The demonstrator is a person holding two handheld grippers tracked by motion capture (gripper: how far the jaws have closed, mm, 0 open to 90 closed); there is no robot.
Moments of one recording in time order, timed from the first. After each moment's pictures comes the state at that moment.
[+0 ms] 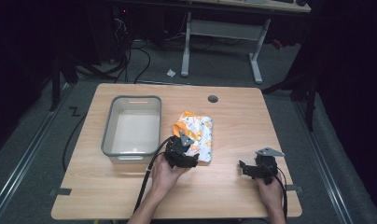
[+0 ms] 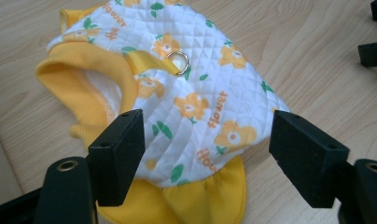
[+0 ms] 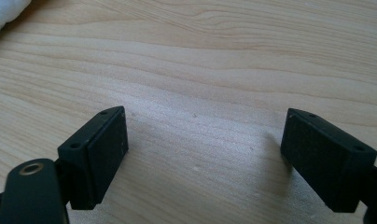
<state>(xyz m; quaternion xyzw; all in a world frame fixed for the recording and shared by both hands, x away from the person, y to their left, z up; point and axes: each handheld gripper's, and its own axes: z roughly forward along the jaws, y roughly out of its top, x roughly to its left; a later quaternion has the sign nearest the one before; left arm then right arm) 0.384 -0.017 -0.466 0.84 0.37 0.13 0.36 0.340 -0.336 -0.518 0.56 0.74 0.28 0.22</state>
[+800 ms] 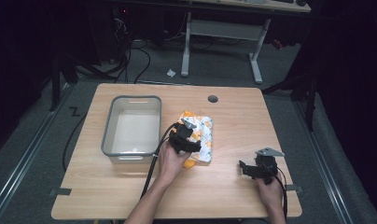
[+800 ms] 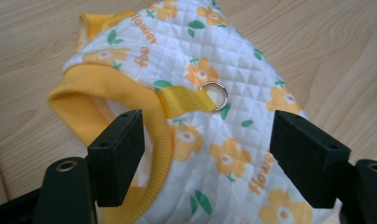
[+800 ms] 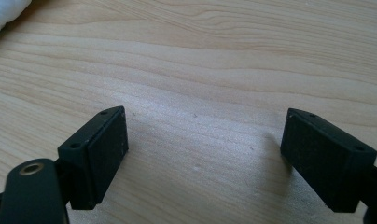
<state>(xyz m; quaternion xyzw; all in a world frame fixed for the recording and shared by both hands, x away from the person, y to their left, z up) 0.434 -0.033 -0.471 0.83 0.42 0.13 0.33 0.340 -0.336 -0.518 0.56 0.74 0.28 0.22</state>
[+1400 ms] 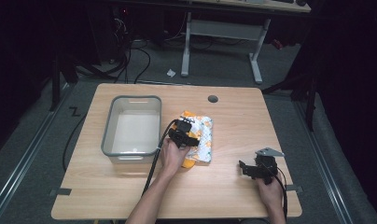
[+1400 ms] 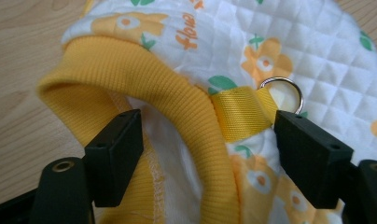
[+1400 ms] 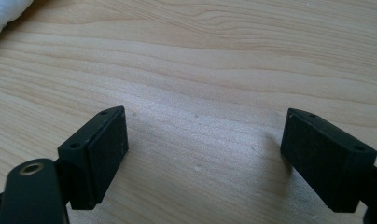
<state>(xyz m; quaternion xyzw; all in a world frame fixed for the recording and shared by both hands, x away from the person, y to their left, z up) 0.472 -0.041 -0.505 0.83 0.47 0.11 0.27 0.339 -0.335 -0.518 0.56 0.75 0.28 0.22</state>
